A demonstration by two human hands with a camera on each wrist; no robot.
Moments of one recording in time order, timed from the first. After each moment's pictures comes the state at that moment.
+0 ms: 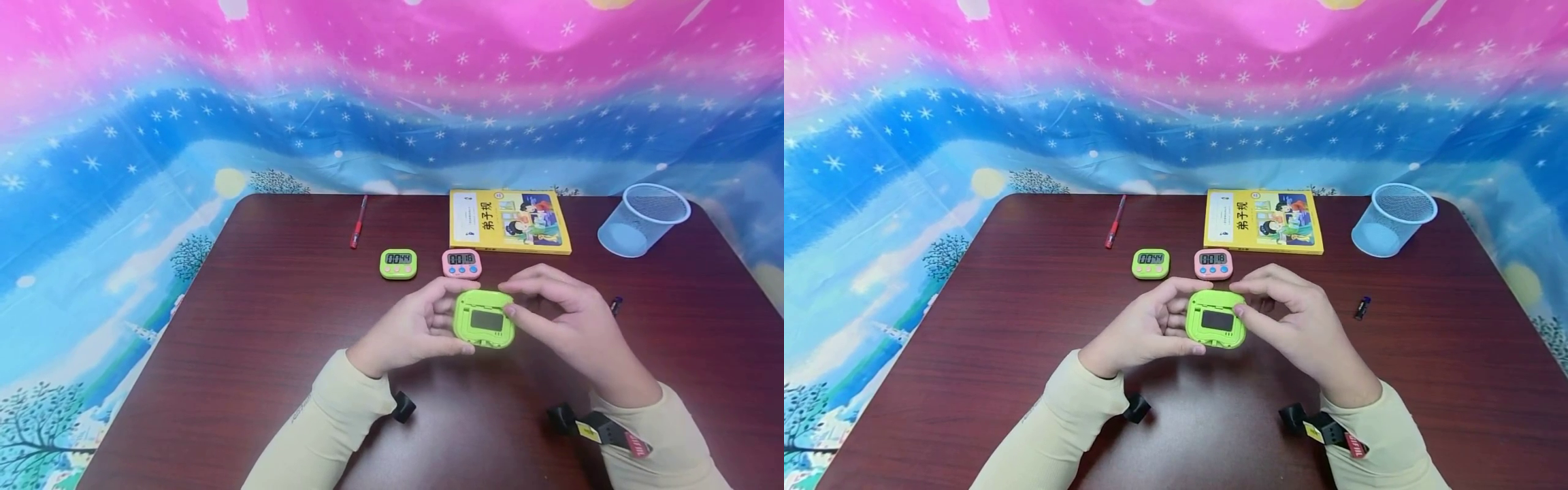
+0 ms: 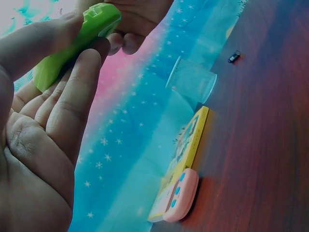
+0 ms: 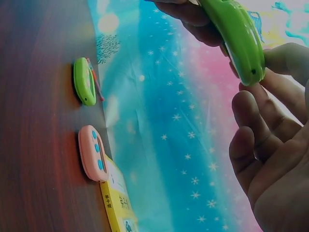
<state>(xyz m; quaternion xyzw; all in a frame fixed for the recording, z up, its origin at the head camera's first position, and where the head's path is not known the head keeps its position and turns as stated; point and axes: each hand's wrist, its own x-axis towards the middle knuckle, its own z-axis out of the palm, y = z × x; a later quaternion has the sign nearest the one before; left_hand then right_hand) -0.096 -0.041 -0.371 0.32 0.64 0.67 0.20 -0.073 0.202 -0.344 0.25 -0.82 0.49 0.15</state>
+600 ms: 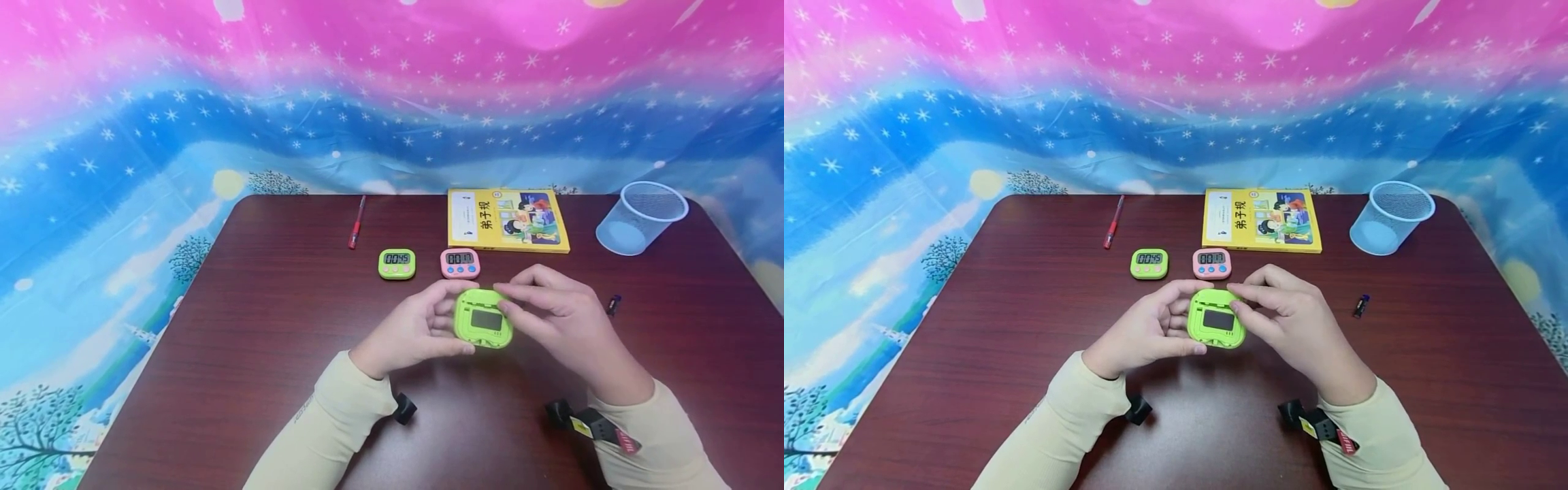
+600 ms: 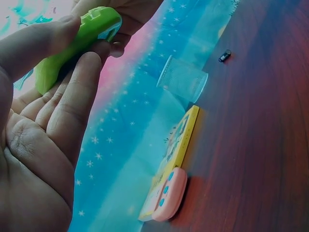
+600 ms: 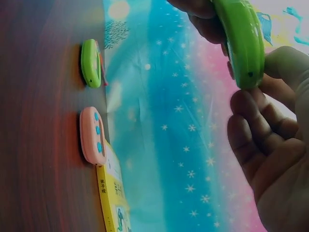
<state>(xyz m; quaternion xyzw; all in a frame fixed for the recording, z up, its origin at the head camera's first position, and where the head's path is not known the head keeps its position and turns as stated) -0.097 -0.037 -0.376 0.31 0.66 0.65 0.21 -0.081 0.205 -0.353 0.31 -0.84 0.38 0.22</state>
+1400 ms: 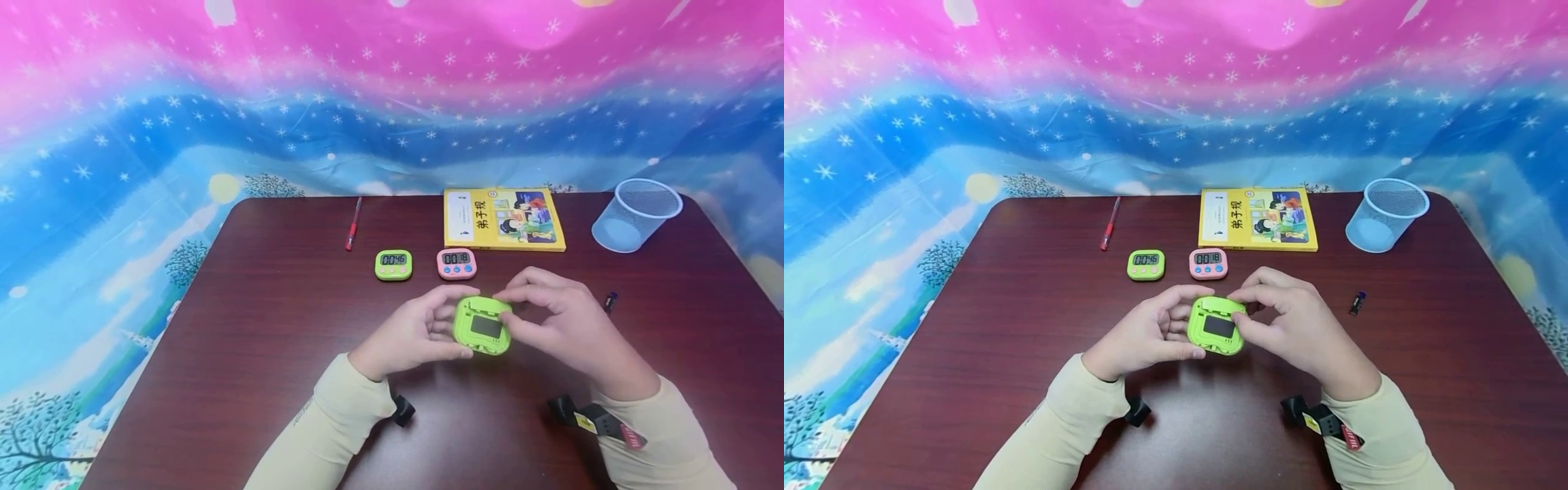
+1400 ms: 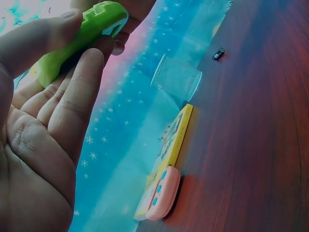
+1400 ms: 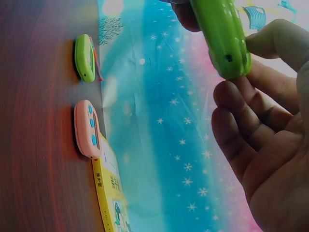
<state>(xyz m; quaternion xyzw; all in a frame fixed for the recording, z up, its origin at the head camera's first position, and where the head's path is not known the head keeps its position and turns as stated) -0.098 -0.033 -0.381 0.32 0.65 0.65 0.22 -0.078 0.214 -0.350 0.30 -0.86 0.38 0.16</state>
